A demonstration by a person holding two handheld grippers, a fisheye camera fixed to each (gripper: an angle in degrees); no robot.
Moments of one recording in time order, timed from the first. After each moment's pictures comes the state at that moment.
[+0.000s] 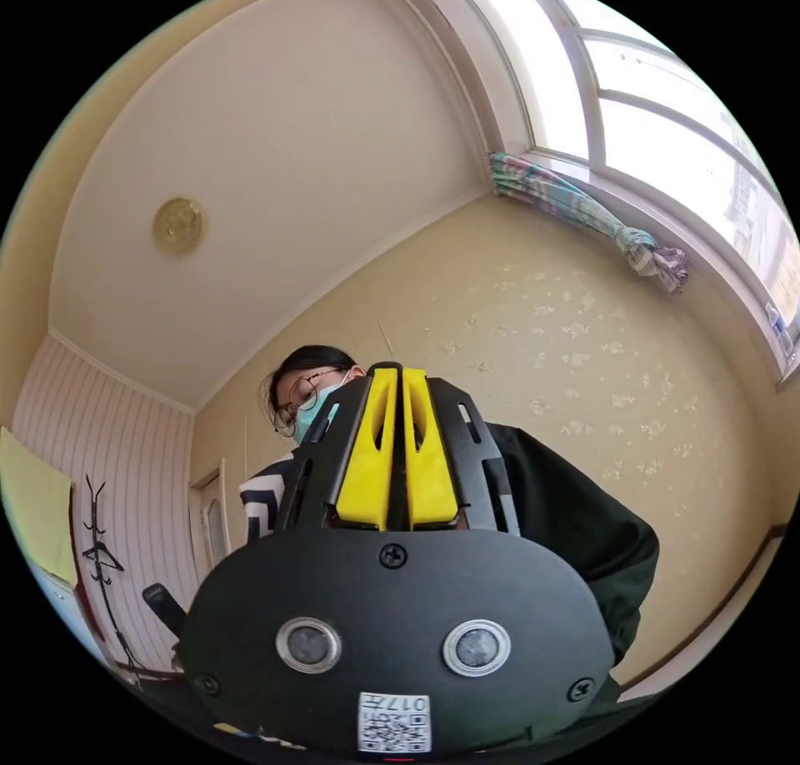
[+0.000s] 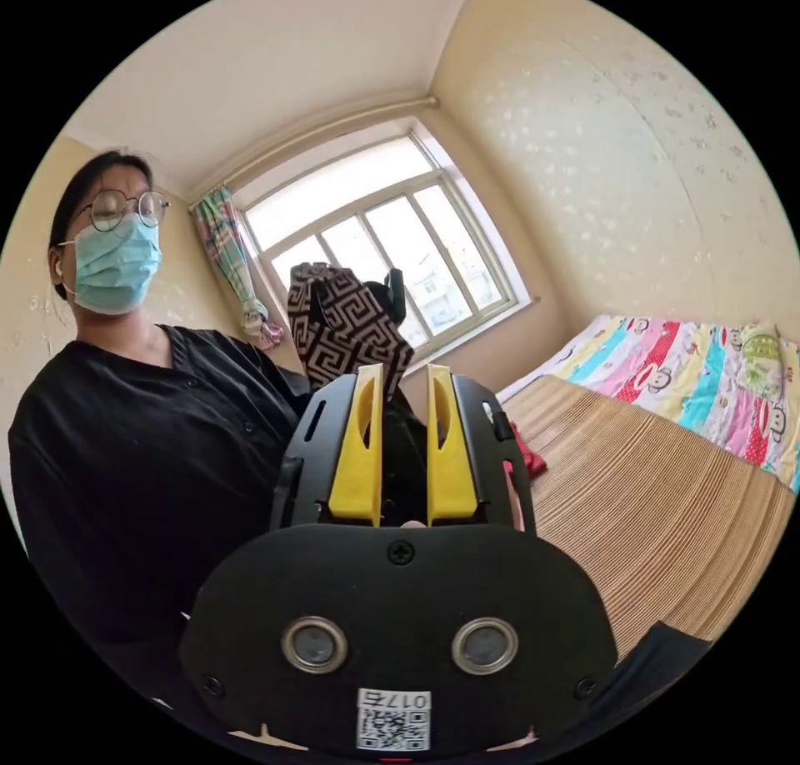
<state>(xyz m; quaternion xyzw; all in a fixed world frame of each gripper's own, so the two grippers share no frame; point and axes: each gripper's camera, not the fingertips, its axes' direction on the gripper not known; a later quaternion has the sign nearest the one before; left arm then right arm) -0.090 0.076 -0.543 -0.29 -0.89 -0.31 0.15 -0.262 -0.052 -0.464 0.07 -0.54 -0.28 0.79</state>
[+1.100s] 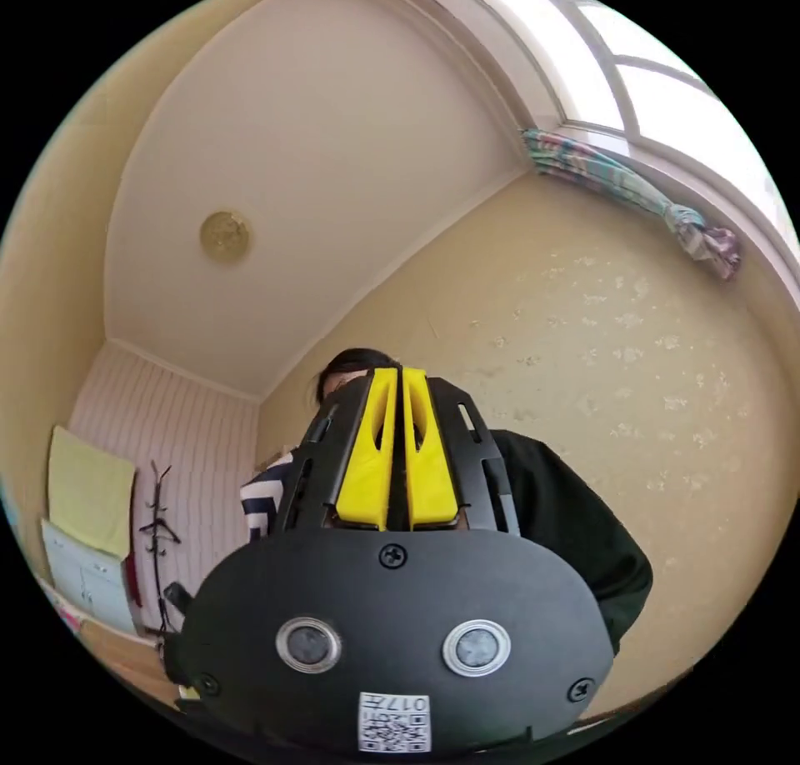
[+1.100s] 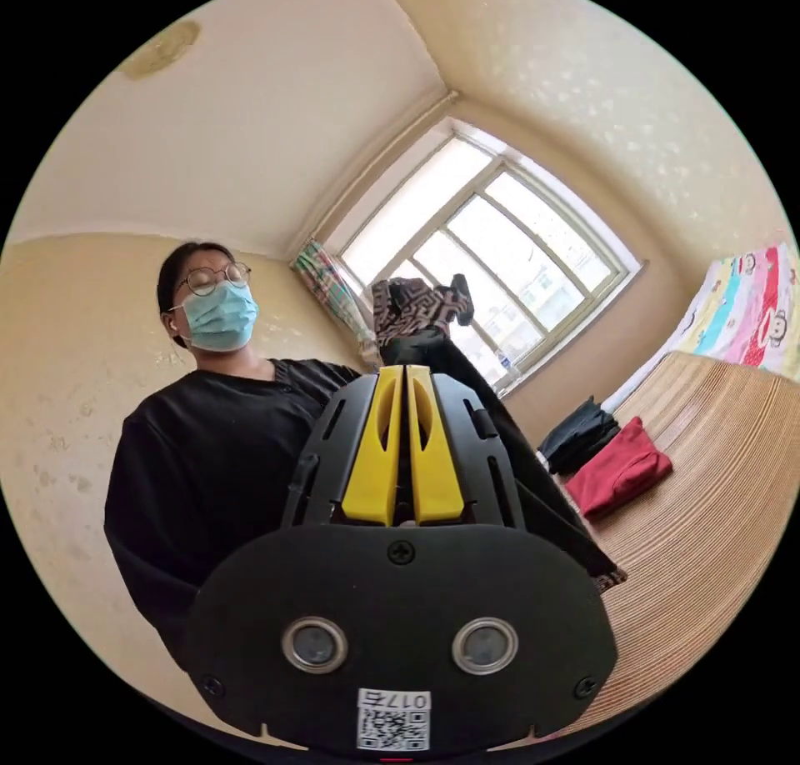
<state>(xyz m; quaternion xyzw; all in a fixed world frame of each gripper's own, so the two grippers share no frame) -0.232 0.031 -0.561 -0.33 -0.90 -0.28 -0.04 -0.142 -0.125 -0.506 0.10 -0.71 -0.22 0.66</state>
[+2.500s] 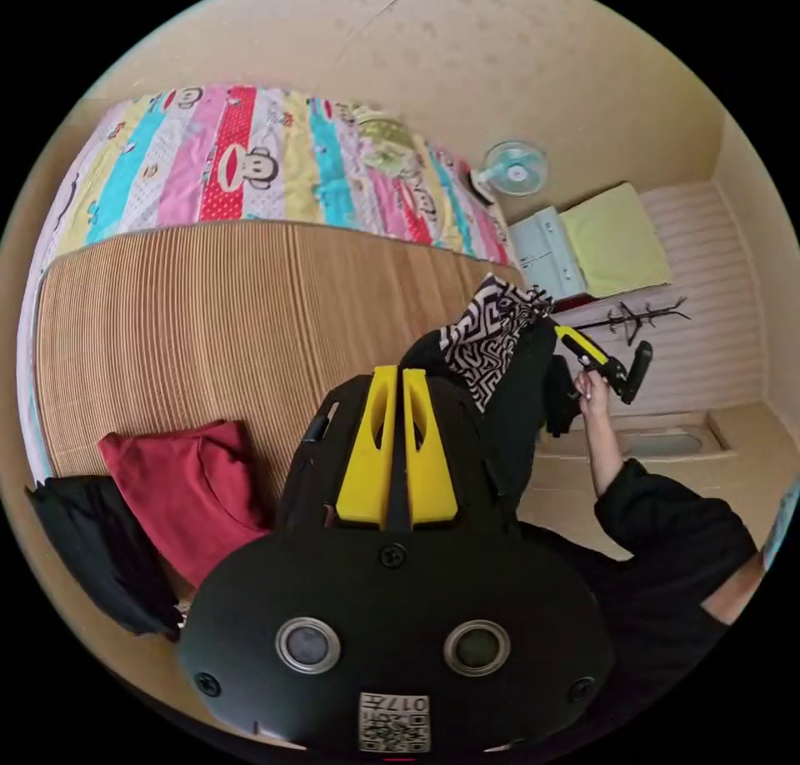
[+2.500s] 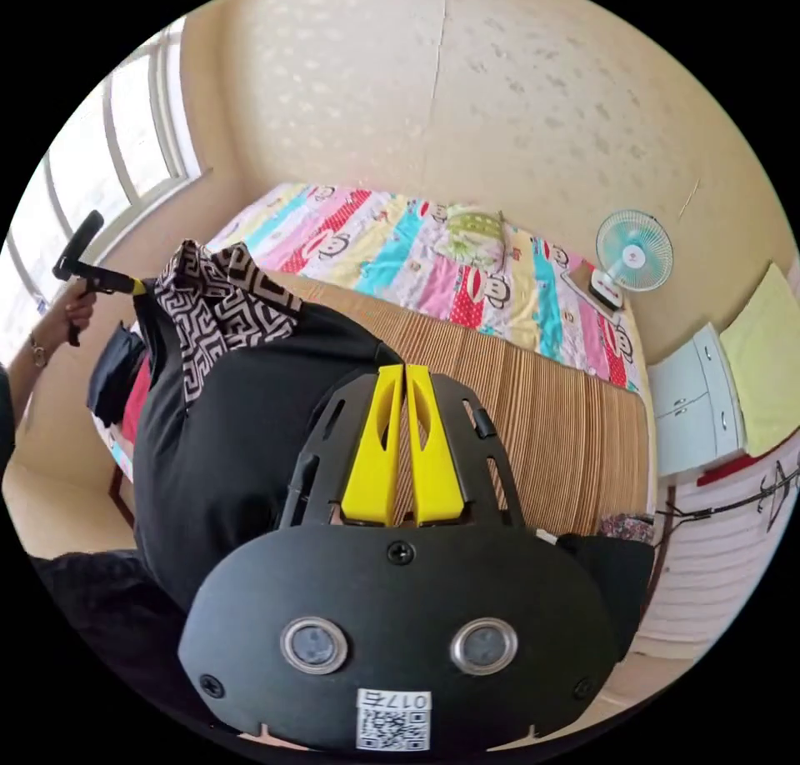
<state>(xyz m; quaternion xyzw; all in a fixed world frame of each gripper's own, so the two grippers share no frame) 0.059 -0.349 -0.281 0.13 -0.46 -0.16 -0.86 -0.247 -0.351 -0.197 -0.02 0.07 -0.15 0.99</state>
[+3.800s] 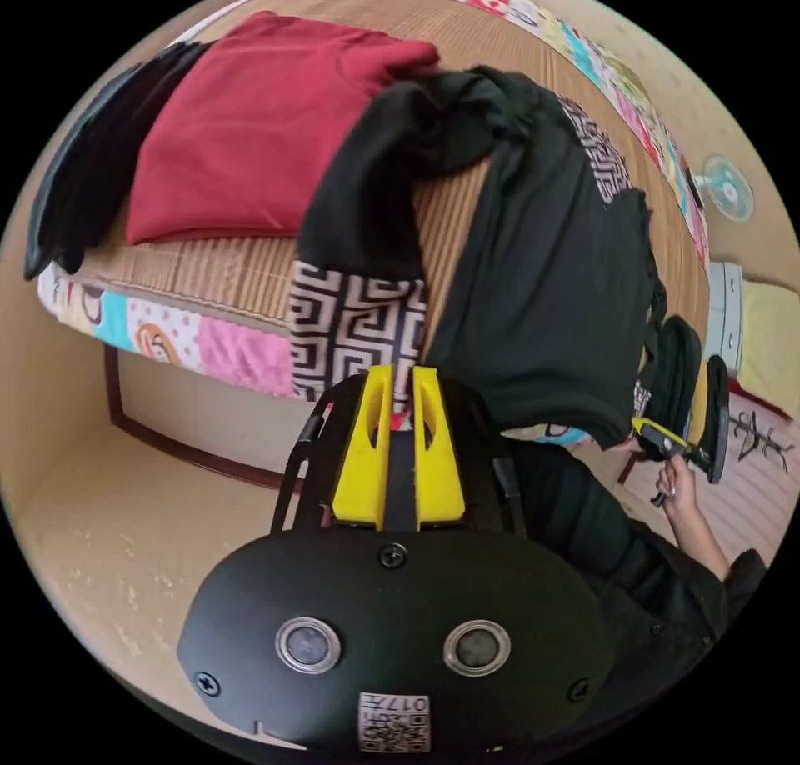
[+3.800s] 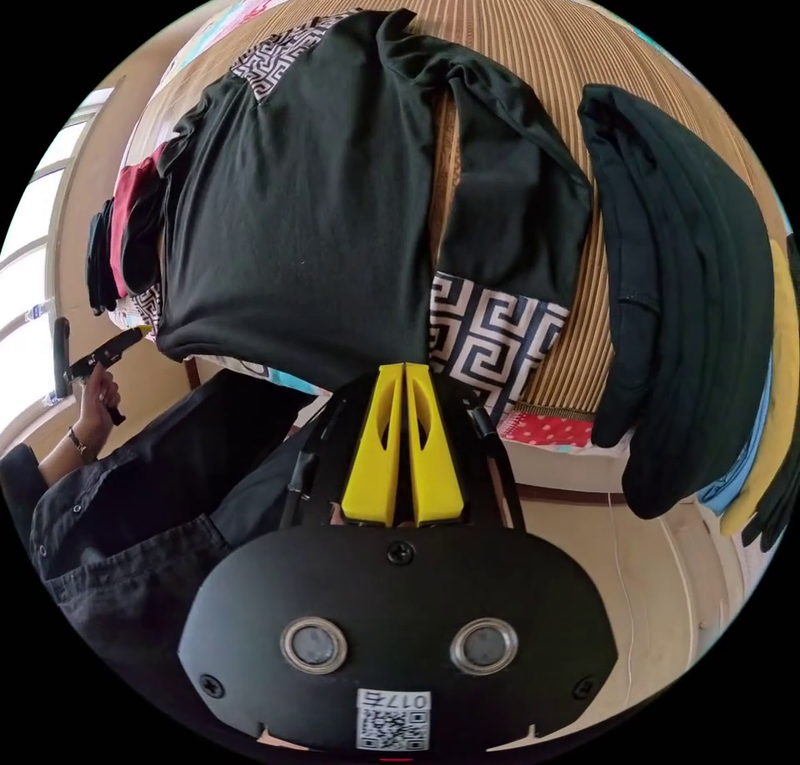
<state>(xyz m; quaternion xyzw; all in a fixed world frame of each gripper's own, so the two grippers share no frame) -0.091 -0.015 -0.112 0.24 -0.25 0.06 -0.94 -0.166 -0.135 0.042 -0.38 -0.01 -0.05 0.92</state>
